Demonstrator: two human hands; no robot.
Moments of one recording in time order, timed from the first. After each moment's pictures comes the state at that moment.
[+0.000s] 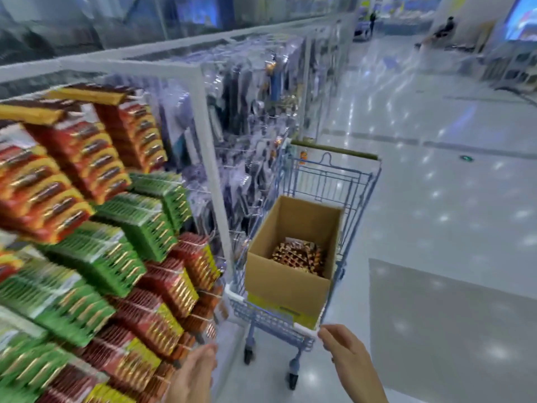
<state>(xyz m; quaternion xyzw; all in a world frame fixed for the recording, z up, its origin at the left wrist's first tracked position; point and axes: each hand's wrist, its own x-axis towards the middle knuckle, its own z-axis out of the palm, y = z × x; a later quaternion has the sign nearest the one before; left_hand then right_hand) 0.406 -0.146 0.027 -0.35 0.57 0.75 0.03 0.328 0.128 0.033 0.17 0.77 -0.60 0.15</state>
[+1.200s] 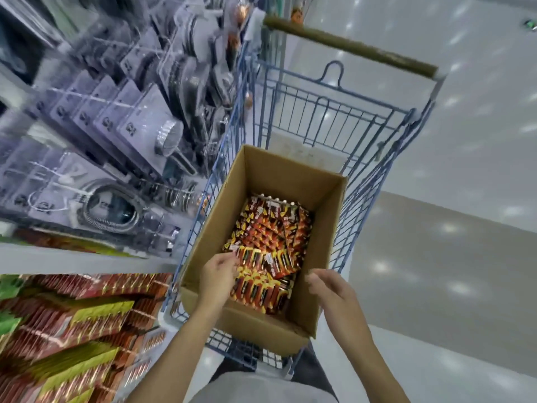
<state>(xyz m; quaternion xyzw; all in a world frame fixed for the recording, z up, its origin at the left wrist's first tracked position) -0.034 -0.069 -0.093 -0.44 0.67 0.58 0.17 -0.019 0.154 -0.029 0.25 0.76 -0.54 0.25</state>
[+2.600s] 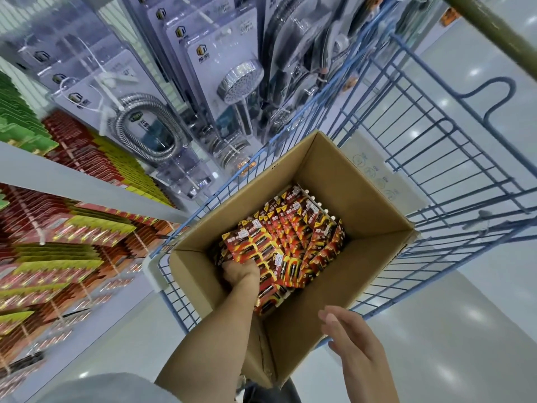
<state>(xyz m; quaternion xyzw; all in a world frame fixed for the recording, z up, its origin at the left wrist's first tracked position) -0.077 0.001 -0.259 -0.80 0.40 0.46 0.04 -0.094 0.180 -0.040 0.19 0.77 -0.45 0.41</state>
